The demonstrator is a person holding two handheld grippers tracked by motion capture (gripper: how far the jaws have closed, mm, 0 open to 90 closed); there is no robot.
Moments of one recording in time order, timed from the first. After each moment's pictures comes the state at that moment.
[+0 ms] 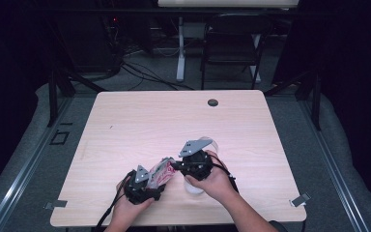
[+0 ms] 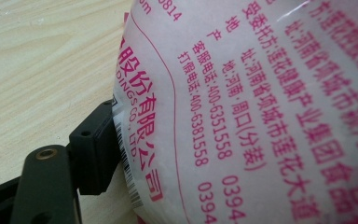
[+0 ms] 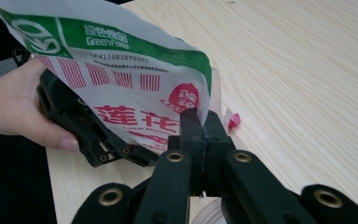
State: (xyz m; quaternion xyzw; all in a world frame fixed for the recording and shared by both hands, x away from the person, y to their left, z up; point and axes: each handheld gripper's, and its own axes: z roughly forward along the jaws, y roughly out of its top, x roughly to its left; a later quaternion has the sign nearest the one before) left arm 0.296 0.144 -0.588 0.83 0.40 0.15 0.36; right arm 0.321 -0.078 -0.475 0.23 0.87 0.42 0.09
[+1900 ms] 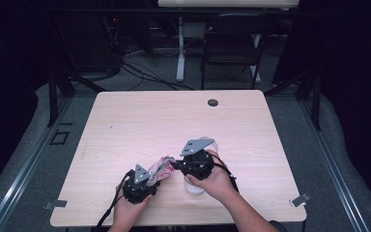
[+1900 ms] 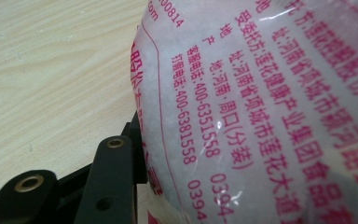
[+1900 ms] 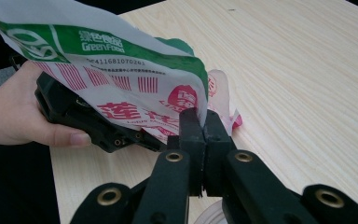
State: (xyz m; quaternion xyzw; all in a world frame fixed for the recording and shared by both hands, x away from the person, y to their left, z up) left arm 0.291 0.143 -0.579 0.81 0.41 0.19 0.36; right arm 0.321 -0.082 -0.472 0.23 0.87 0.43 0.09
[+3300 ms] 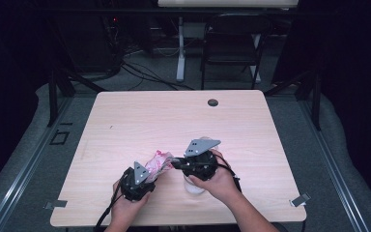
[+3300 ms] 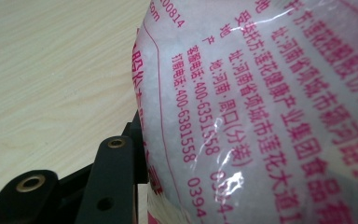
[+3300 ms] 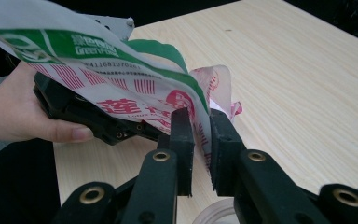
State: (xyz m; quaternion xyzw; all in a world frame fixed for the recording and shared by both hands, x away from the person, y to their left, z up) left arm 0.288 0.139 -0.556 0.81 0.39 0.26 0.35; right arm 0.312 -0.091 -0.461 0.22 0.85 0.46 0.11
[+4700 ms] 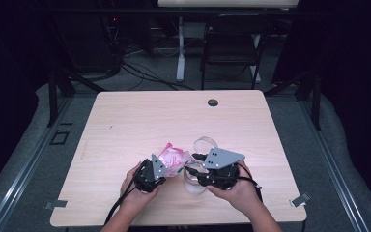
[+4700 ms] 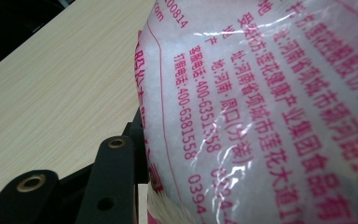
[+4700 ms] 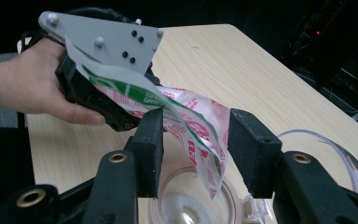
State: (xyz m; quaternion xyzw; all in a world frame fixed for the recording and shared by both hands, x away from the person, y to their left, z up) left arm 0.304 0.103 -0.539 0.85 0.31 0.31 0.30; right arm 0.276 -0.130 -0.438 0.18 0.84 0.46 0.22
